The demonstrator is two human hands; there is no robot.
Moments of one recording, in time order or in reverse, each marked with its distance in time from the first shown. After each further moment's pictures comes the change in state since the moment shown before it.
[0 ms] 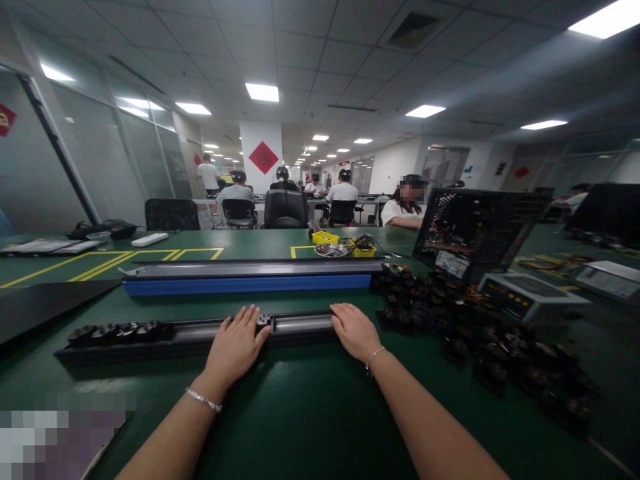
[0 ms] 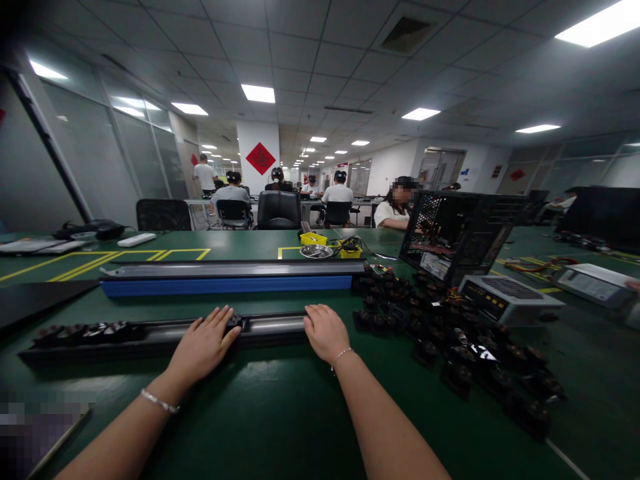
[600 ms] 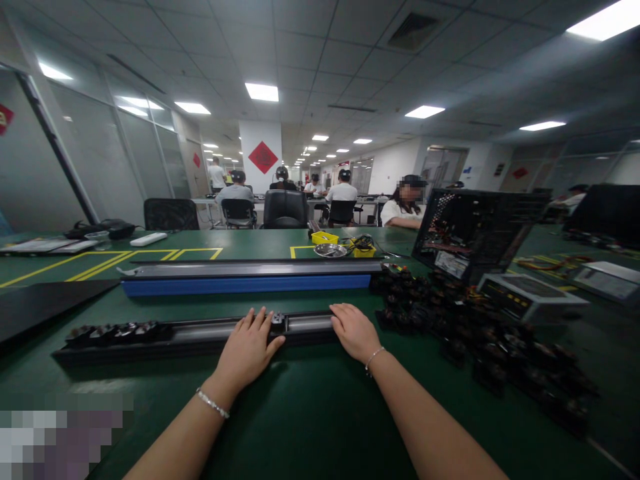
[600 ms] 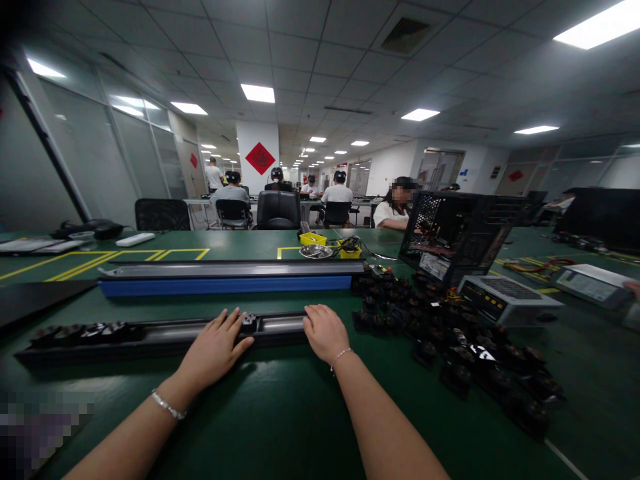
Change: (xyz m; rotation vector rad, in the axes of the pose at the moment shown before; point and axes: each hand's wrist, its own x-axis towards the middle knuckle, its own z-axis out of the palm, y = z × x) left_hand -0.002 0.020 0.000 -0.018 0.008 0.089; right_hand 0.000 -0.001 -0.001 0.005 -0.007 0.013
